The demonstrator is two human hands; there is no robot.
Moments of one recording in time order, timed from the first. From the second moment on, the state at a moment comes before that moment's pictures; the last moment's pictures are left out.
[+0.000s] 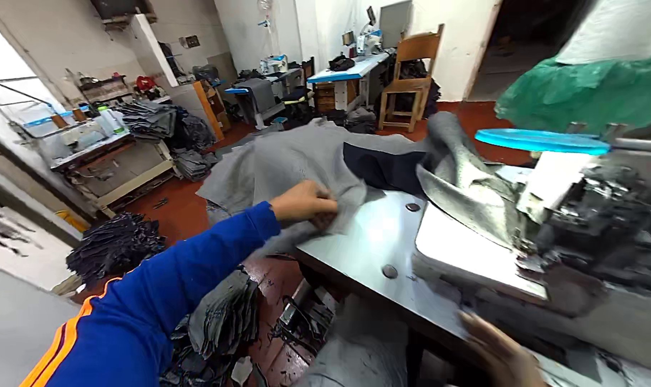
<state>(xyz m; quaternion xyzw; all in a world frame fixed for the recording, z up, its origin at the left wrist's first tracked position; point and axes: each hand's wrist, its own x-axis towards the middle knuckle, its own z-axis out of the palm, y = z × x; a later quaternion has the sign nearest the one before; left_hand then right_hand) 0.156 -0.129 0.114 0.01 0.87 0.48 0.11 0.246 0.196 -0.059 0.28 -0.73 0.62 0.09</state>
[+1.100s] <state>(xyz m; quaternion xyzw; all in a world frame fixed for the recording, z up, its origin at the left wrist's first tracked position) 0.104 0.019 0.010 0.34 0.88 0.18 -0.28 0.111 0.519 0.022 -0.17 -0.97 0.17 0.03</state>
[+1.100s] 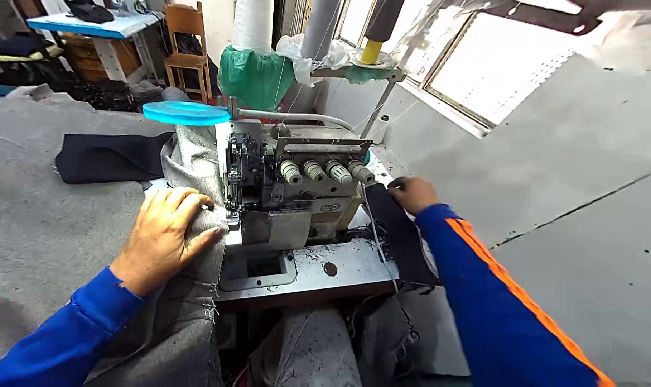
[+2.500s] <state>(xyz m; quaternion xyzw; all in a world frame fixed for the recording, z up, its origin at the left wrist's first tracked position) 0.153 0.039 0.014 0.32 0.84 0.17 -0.39 0.258 0.151 -0.060 0.10 -0.68 0.72 0.01</state>
